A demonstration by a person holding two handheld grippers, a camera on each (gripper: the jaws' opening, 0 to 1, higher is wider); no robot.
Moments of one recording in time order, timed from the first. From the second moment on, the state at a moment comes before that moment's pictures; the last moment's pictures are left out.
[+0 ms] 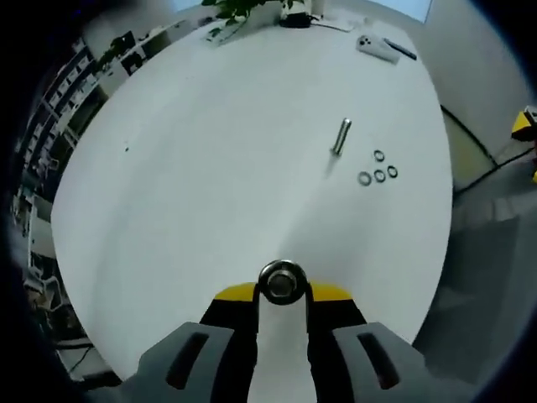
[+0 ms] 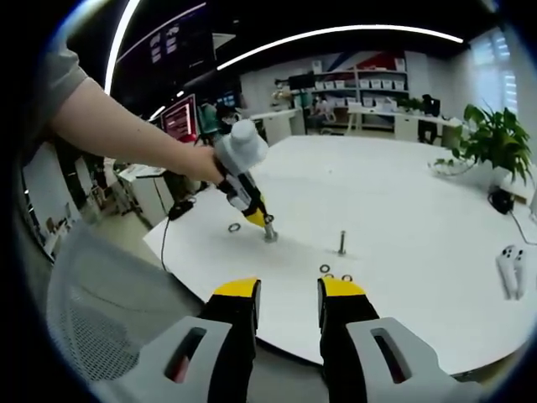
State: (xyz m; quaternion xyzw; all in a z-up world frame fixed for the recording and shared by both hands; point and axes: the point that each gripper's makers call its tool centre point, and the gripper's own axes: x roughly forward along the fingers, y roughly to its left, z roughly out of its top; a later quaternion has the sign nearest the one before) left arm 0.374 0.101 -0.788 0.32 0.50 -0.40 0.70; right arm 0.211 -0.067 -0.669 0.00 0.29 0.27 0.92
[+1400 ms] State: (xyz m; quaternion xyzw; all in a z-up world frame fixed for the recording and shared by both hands) left arm 0.365 0.144 -0.826 0.29 0.50 -0.39 0.71; right arm 0.211 -0.069 -0.672 -0.01 0.29 0.26 0.92
